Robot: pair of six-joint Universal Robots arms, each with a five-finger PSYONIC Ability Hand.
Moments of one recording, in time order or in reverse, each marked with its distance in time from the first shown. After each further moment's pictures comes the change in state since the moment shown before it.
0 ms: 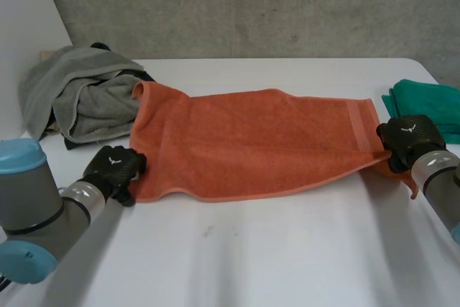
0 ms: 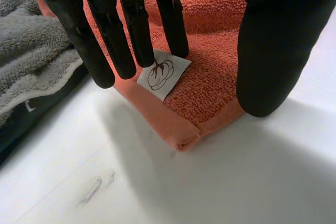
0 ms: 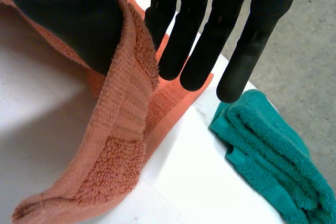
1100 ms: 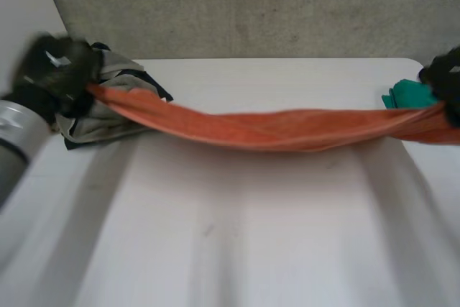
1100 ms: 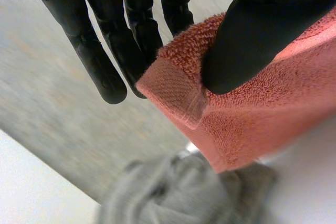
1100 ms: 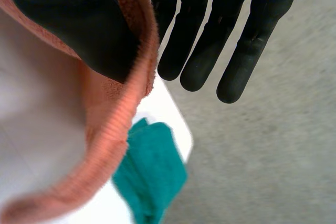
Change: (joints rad) left arm -0.029 0.599 0.099 -0.221 -0.057 0.028; right arm -0.006 -0.404 -0.180 0.441 0.012 -0.302; left_hand 0.532 0.582 0.577 0.585 0.536; right_hand 0.000 0.000 0.000 0.000 0.000
